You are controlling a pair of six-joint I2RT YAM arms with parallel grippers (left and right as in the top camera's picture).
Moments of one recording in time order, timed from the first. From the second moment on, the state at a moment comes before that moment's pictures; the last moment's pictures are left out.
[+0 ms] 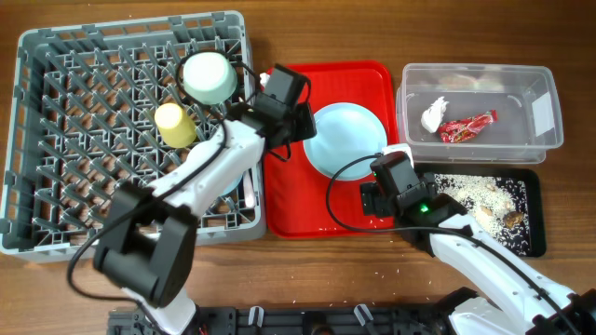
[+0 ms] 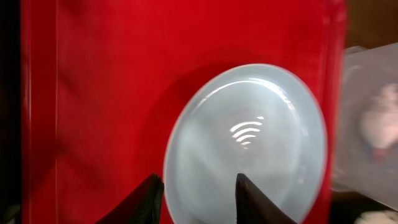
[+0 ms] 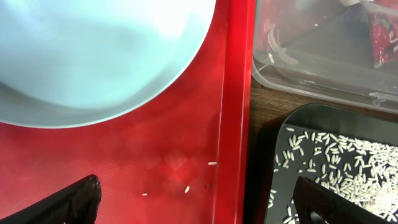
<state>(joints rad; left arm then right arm) -0.53 1.83 1.27 -0.46 0.08 -0.71 0.49 1.27 0.58 -0.42 0.30 0.26</state>
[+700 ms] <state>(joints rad) -0.44 1.69 1.44 -0.60 -0.22 -0.42 0.49 1.27 0.58 -0.42 0.30 0.26</state>
